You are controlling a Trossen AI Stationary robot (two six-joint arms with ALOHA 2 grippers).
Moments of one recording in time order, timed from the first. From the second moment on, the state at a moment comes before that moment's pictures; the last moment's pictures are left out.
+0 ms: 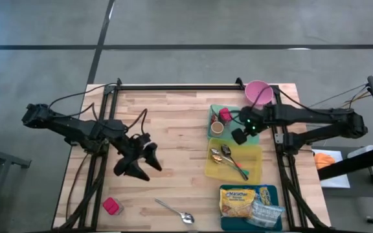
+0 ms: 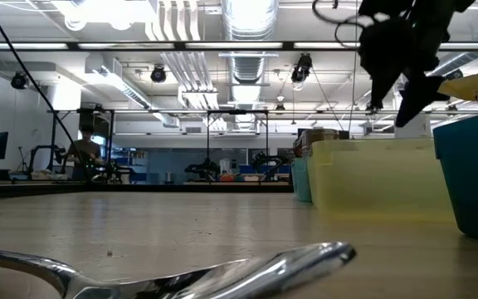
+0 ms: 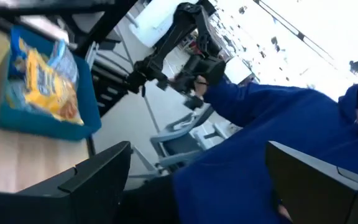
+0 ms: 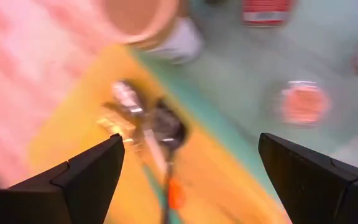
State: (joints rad) left arm -0.25 1.05 0.81 0.13 0.50 -0.79; right arm -0.17 1.09 0.85 -0.91 -0.02 0.87
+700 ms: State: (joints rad) left arm -0.35 1.10 0.94 -0.51 0.28 -0.51; right arm 0.11 1.16 0.85 -0.70 0.05 1.03
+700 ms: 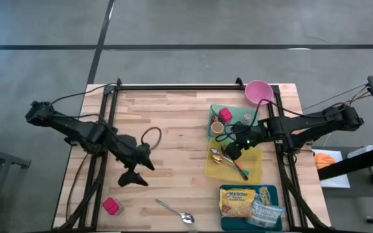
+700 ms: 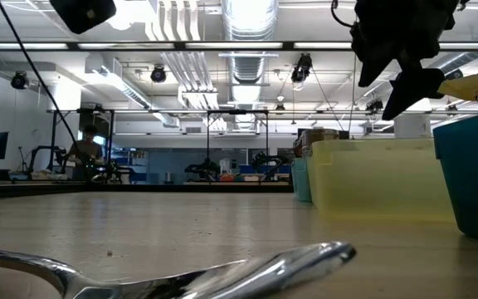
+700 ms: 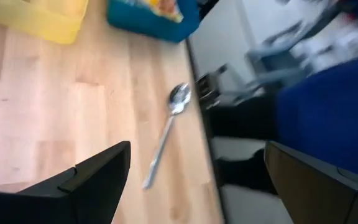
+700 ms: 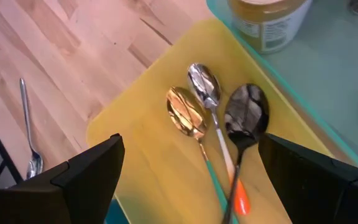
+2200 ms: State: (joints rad) left arm -0.59 1.74 0.99 -0.06 0.00 -0.19; right arm 0.26 1.05 0.90 -0.55 0.19 1.05
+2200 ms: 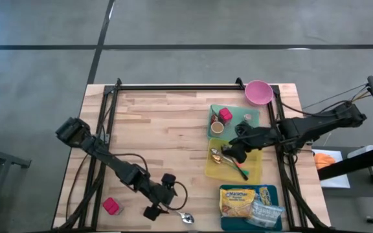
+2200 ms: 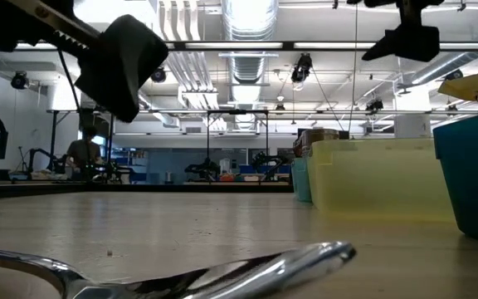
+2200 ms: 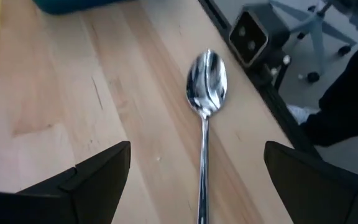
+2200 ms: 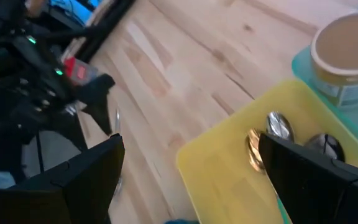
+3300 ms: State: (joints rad) left arm -0.67 1.94 0.99 0.02 -0.16 -0.19; right arm 0.30 1.06 0.90 -0.43 0.26 1.07
